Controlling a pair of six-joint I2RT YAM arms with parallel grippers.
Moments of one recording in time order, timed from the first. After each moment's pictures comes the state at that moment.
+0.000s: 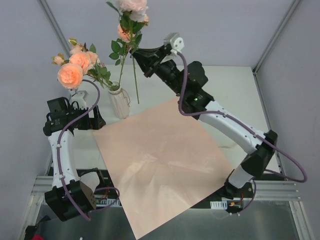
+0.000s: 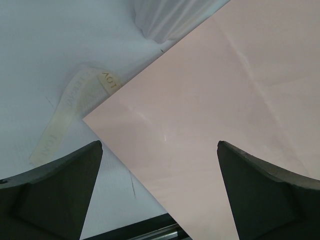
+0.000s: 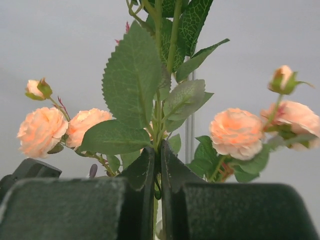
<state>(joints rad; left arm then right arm) 0.39 0.99 0.95 -0.85 0.59 0.20 0.92 1.58 1.69 0.38 -0.04 0.09</state>
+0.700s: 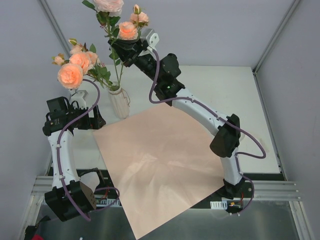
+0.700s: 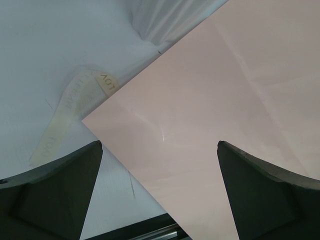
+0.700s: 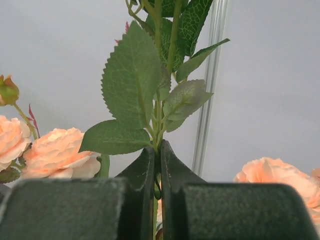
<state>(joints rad) 0.39 0.99 0.96 -0.85 0.61 0.21 0.90 2.04 2.08 0.62 -0.22 0.05</state>
